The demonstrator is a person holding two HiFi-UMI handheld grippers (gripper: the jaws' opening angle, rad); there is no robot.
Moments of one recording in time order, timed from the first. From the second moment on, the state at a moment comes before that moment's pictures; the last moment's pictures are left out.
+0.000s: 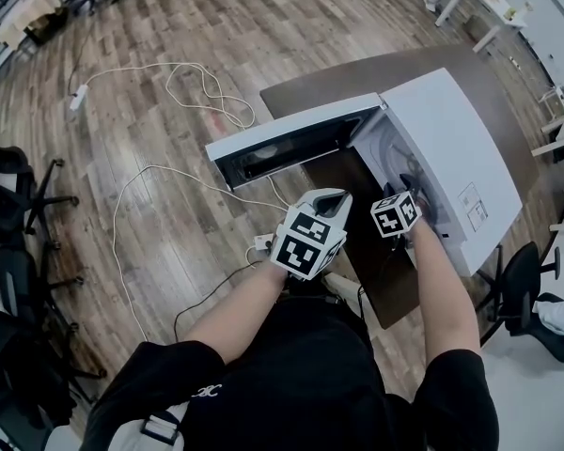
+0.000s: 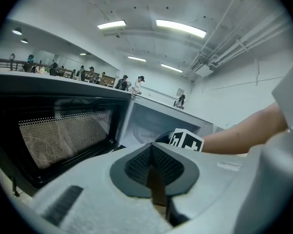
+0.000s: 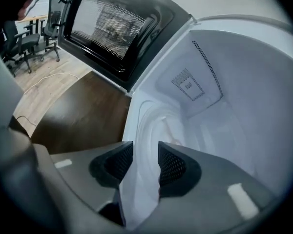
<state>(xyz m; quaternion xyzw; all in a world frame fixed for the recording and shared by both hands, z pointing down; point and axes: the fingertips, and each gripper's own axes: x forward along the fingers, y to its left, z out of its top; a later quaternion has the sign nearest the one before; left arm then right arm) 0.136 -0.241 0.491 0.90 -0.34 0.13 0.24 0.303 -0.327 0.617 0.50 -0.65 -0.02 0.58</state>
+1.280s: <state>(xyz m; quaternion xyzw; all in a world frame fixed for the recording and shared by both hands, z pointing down) 0.122 -0.254 0.507 0.89 -0.36 0.13 0.26 0.309 -0.346 0.627 0.54 -0.49 -0.13 0.68</state>
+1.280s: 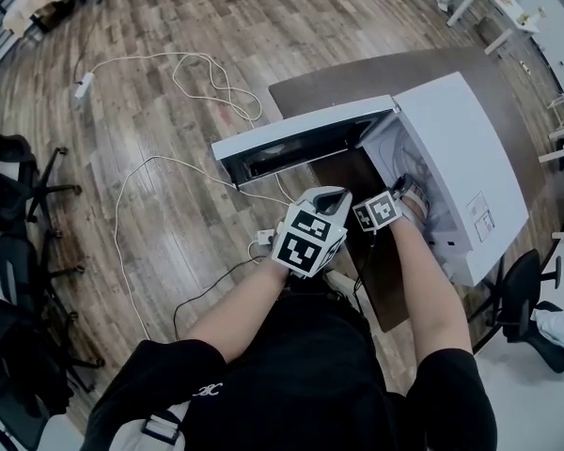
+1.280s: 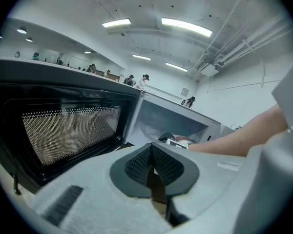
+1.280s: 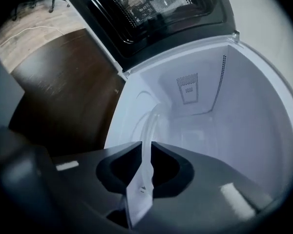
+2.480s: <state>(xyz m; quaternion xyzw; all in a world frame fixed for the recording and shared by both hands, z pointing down) 0.137 -0.289 0.527 0.87 -0.31 0.04 0.39 0.302 -0.325 0.627 0.53 -0.55 -0.10 0.64</state>
